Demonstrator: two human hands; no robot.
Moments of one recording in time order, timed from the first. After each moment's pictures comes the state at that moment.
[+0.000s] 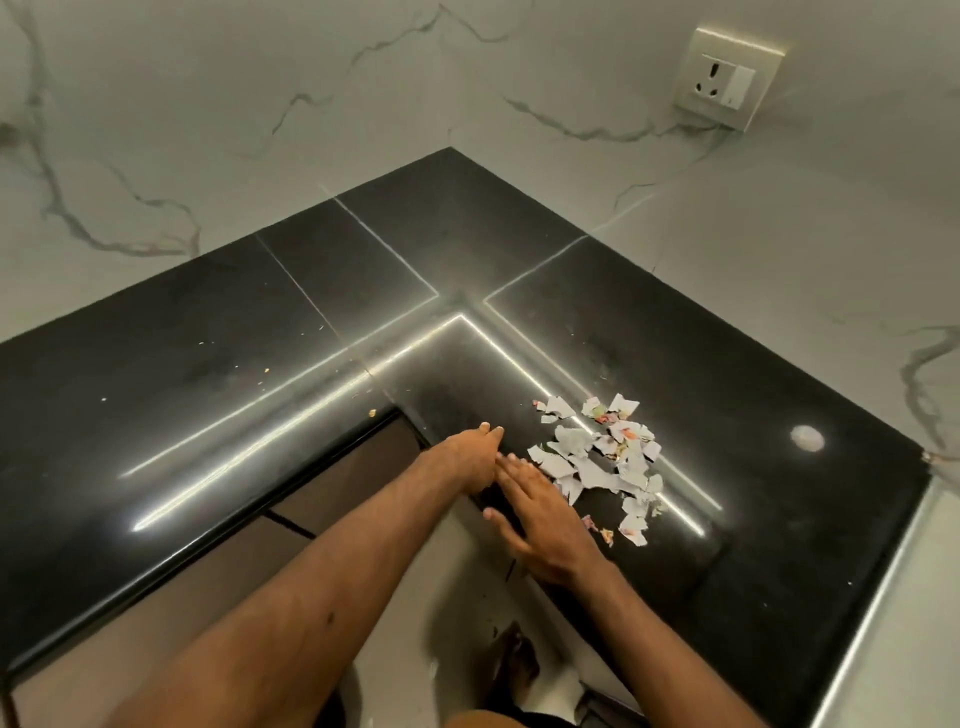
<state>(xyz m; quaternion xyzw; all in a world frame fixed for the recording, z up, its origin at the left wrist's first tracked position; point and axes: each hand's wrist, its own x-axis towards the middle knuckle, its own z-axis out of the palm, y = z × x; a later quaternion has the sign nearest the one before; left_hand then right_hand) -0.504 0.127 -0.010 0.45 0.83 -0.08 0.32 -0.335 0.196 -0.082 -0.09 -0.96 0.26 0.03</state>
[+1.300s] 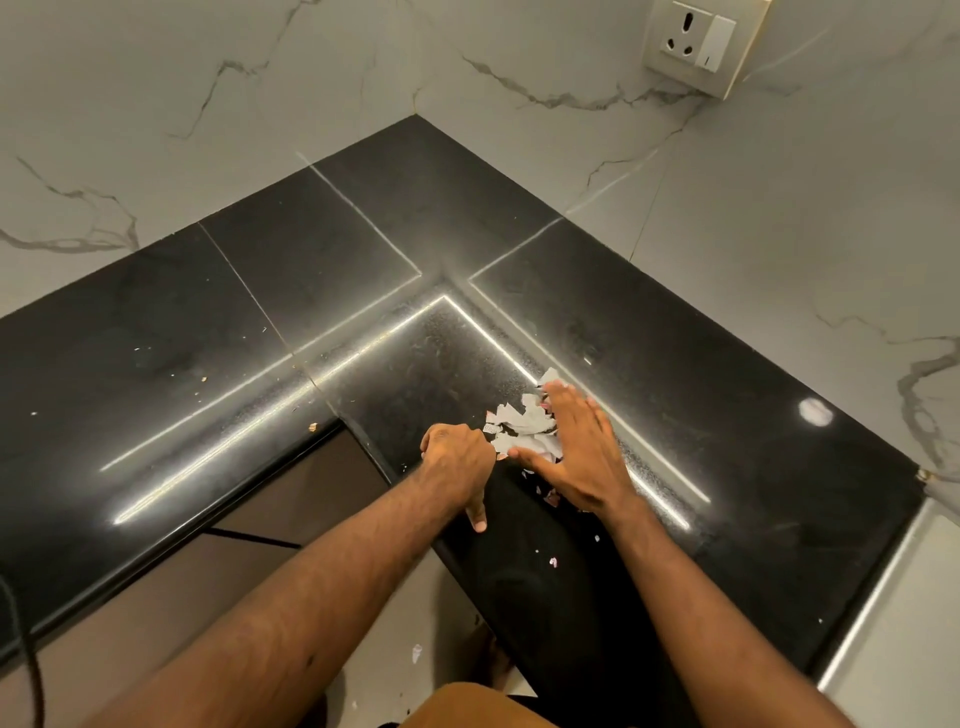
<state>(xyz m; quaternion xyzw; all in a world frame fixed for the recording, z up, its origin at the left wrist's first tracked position) -0.478 0.213 0.001 0.47 0.78 -0.31 0.27 -0.348 0.355 -0.071 -0.22 -0.93 0.28 0.04</state>
